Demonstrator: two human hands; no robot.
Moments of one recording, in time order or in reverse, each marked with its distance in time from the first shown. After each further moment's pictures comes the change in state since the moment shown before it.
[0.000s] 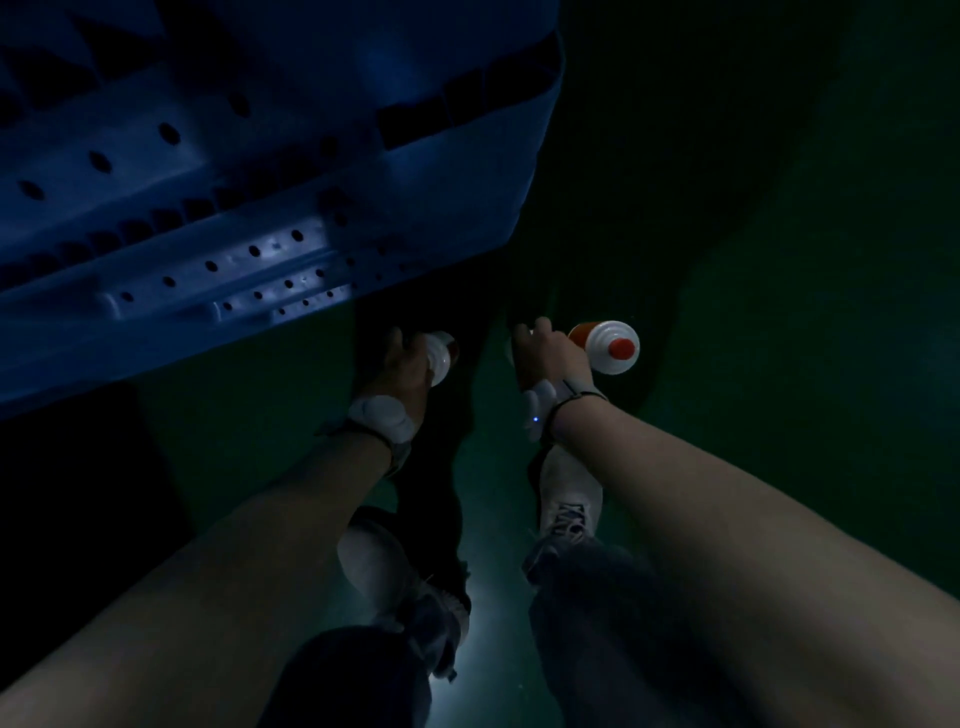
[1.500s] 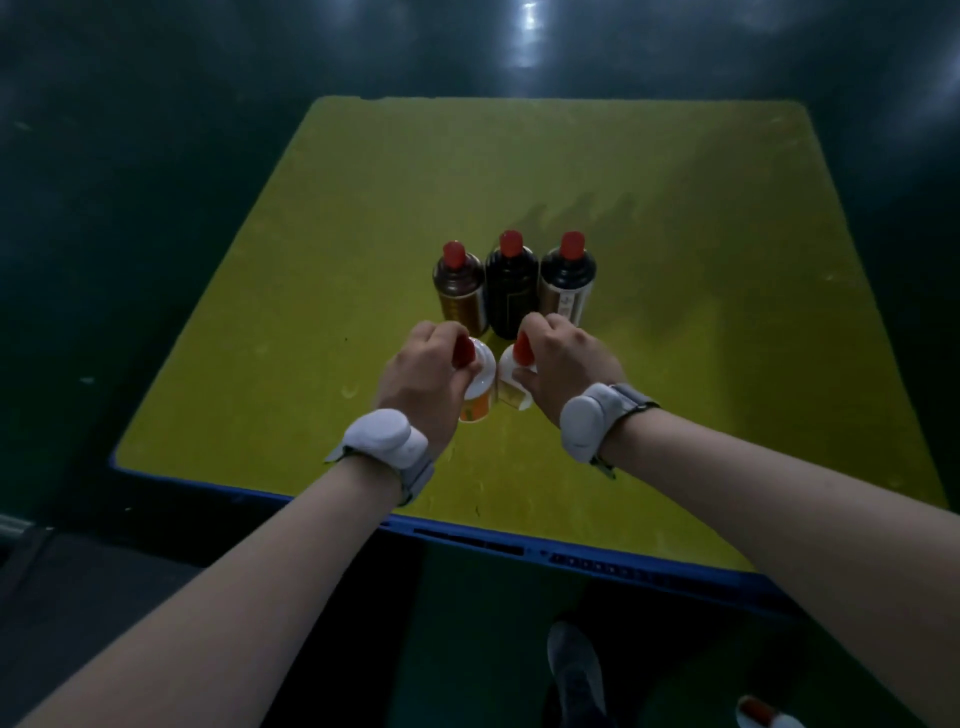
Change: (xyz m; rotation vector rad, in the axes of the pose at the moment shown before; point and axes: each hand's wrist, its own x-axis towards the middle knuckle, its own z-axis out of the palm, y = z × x) left_hand -0.288 -0.310 -0.573 -0.341 1.032 -0.006; right_hand -0.163 -0.584 -0.477 -0.087 0.573 -0.731
